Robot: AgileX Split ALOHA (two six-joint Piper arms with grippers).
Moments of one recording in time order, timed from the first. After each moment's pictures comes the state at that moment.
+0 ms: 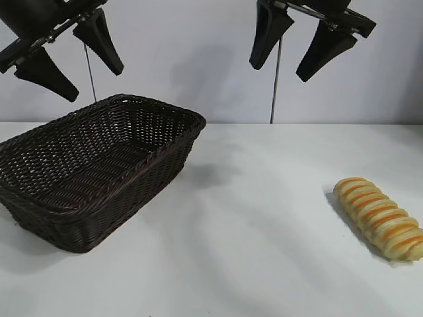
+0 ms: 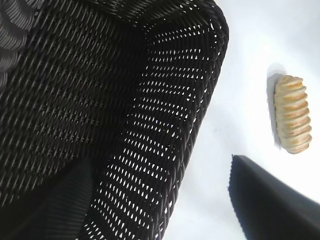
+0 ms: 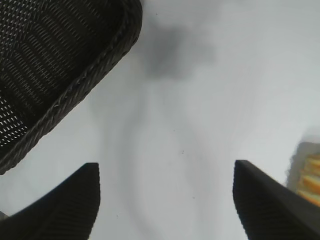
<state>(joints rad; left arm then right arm) -0.16 1.90 -1.59 -0.58 1.06 0.16 0.27 1.91 -1.79 0.29 1.20 -0.09</state>
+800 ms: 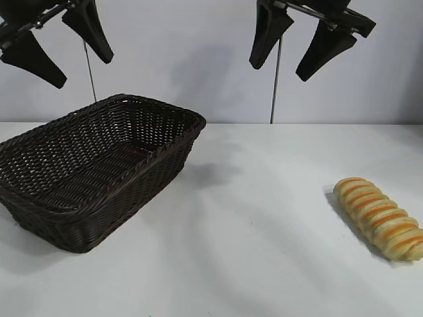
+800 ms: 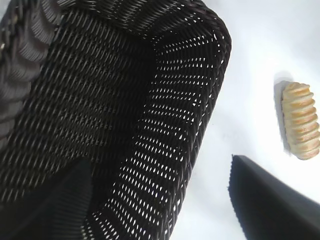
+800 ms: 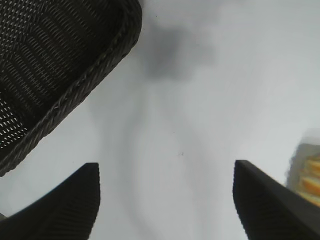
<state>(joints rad) -0.16 1.80 -1.59 -0.46 1.16 0.09 0.27 1.91 -1.79 0.29 1.20 -0.09</state>
